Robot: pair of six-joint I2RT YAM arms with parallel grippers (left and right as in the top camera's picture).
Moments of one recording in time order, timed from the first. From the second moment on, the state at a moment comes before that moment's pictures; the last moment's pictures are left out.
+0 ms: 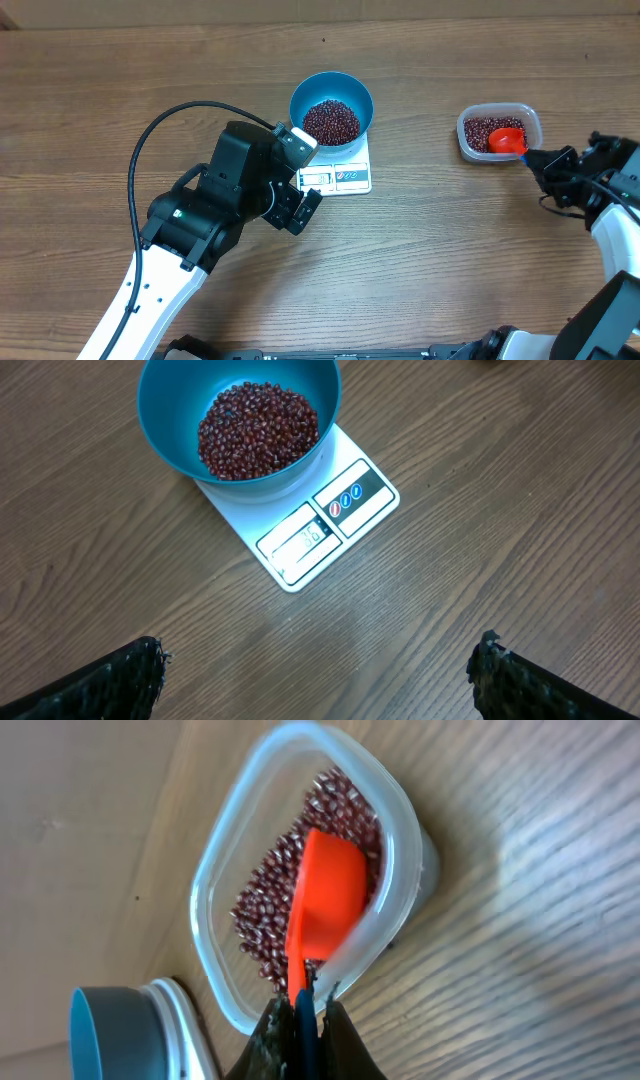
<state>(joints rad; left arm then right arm) -0.48 1.20 1.20 -0.88 0.10 0.13 -0.54 1.50 0.87 -0.31 -0.60 0.47</state>
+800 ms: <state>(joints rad) -0.48 1.20 1.20 -0.88 0.10 0.13 -0.54 1.50 0.99 -0.46 -0.50 0.38</state>
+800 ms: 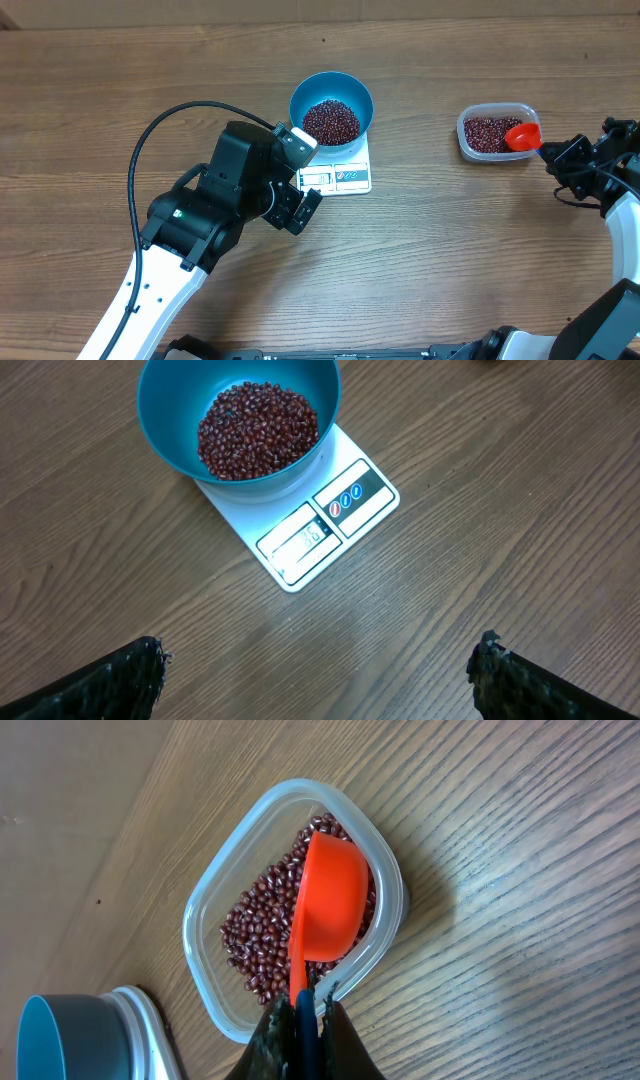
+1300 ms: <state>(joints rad) -0.48 1.20 1.20 -0.88 0.10 0.13 -0.54 1.49 1.11 -0.58 -0.49 0.32</state>
